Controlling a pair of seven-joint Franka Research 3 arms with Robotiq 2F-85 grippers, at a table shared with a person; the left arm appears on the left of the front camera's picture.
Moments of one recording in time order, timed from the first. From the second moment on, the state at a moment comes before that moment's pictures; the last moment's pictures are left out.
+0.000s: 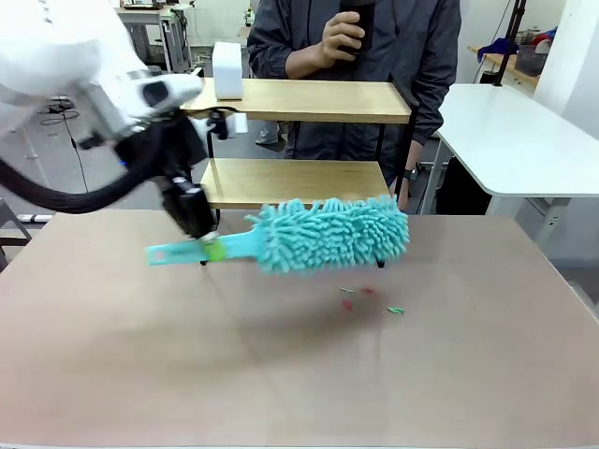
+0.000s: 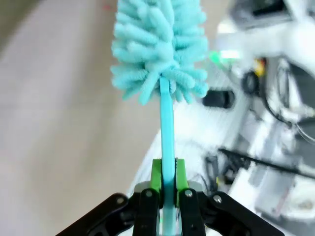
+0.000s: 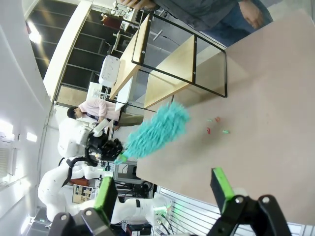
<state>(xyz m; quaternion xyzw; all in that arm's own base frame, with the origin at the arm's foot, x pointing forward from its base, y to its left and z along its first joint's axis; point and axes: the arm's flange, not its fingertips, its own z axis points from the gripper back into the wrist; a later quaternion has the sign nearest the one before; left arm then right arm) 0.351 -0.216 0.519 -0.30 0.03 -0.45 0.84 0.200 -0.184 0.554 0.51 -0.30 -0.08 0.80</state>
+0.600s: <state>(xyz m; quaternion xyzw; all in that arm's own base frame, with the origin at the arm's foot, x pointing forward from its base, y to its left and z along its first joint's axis) 0.321 -0.117 0.561 -0.36 0.01 -0.46 0.81 0.200 -0.184 0.554 0.51 -0.29 -0.08 0.80</state>
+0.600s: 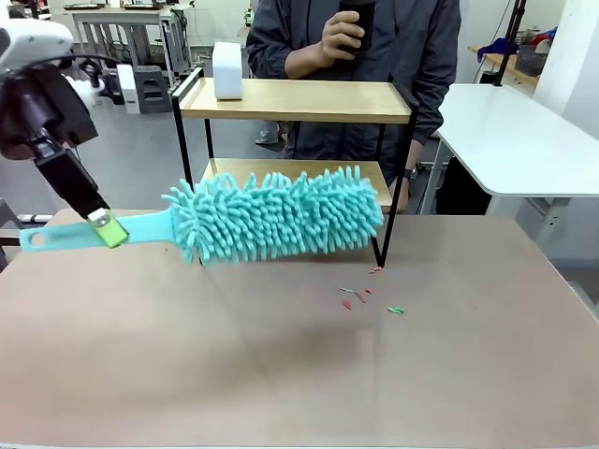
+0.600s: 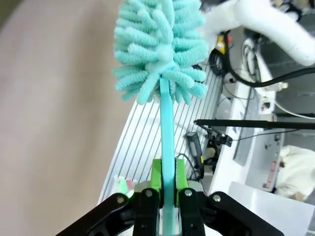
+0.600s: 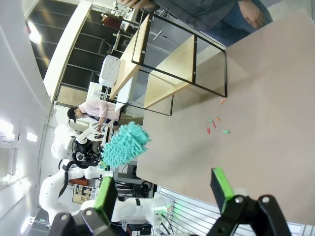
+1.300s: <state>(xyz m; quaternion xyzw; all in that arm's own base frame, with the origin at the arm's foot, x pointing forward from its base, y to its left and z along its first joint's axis) 0.154 0.122 0.595 -0.46 -0.31 -0.32 0.77 0.200 -0.185 0.554 0.51 -0.29 -0.08 0.80</state>
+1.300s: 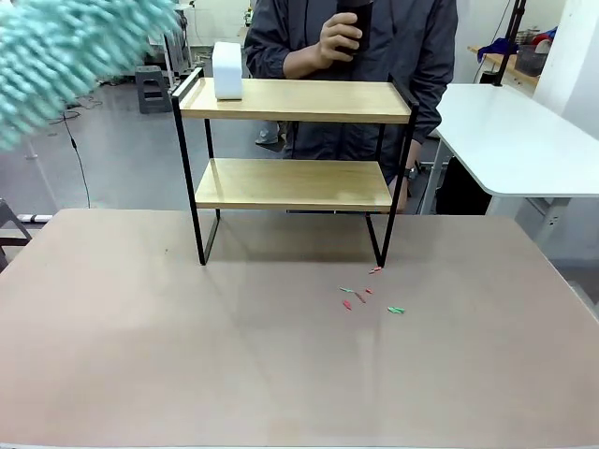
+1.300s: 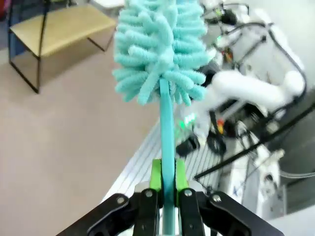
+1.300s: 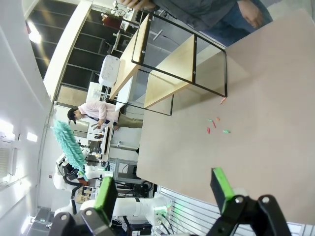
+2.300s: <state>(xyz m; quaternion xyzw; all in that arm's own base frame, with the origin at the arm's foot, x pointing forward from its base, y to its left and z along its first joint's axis) 0.226 0.215 0.529 -0.46 -0.30 0.04 0.83 0.200 -0.185 0.554 0.51 -0.29 -0.08 0.80</state>
